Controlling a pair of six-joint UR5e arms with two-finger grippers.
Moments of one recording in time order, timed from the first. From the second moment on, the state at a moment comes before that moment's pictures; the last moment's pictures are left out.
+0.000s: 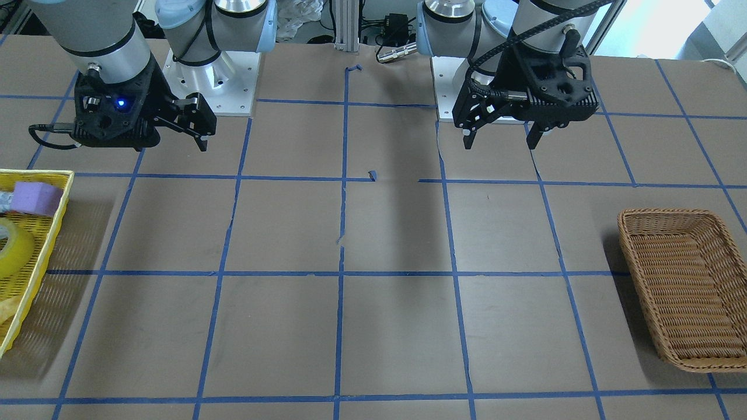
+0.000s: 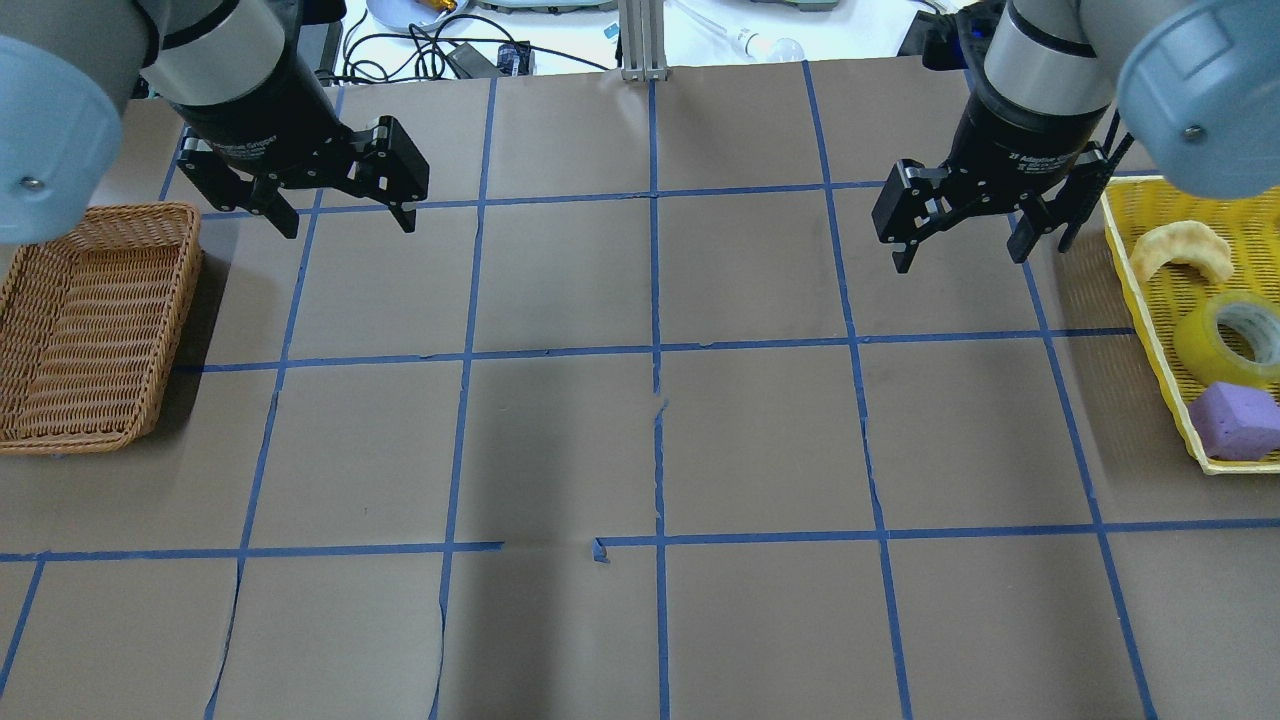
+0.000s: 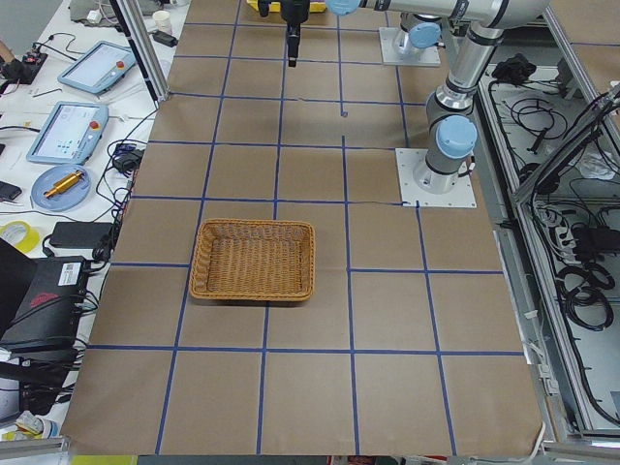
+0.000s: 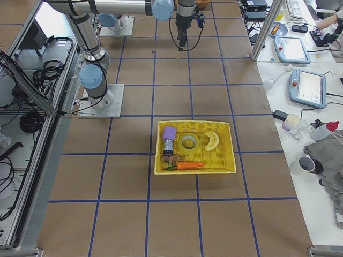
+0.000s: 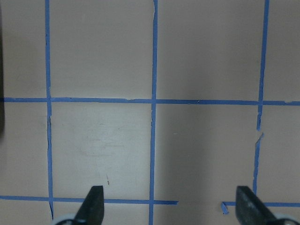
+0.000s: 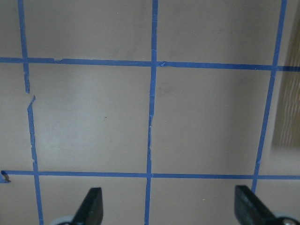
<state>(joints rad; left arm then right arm) -1.62 -1.56 -1.53 -1.56 1.59 -0.07 1.56 -1.57 1.59 -1.52 -1.59 -0.05</state>
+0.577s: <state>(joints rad) -1.61 -1.56 -1.53 -1.55 1.59 -0.07 1.30 -1.47 1.59 -1.72 -1.61 -0.17</state>
